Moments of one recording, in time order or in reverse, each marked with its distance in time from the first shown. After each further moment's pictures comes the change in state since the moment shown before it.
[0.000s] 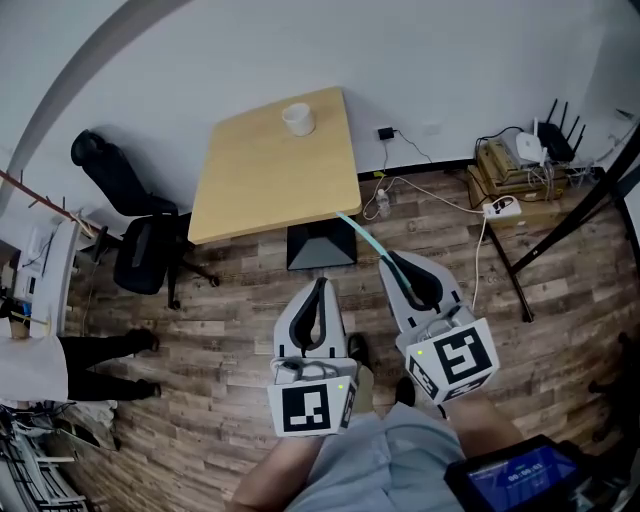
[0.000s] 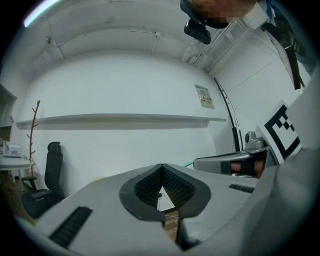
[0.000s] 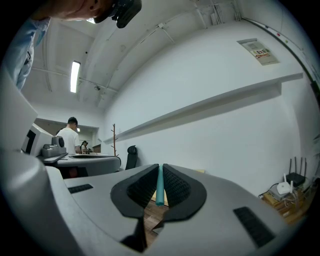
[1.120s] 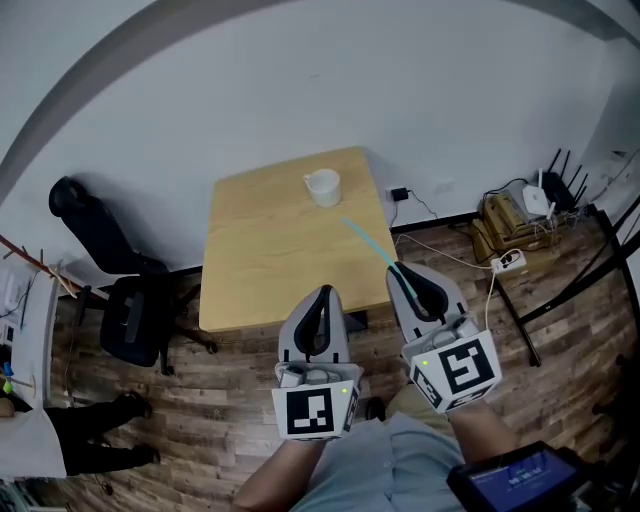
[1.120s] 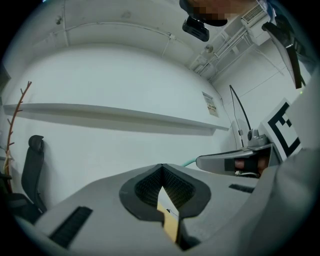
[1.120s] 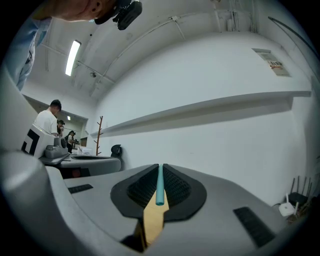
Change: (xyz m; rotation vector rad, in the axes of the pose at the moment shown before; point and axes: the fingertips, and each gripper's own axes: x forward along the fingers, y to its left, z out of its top) left arm 0.174 0.186 0.013 -0.048 -0.098 -0.101; right arm 0.237 -0.019 0.040 -0.115 -0.034 -0.116
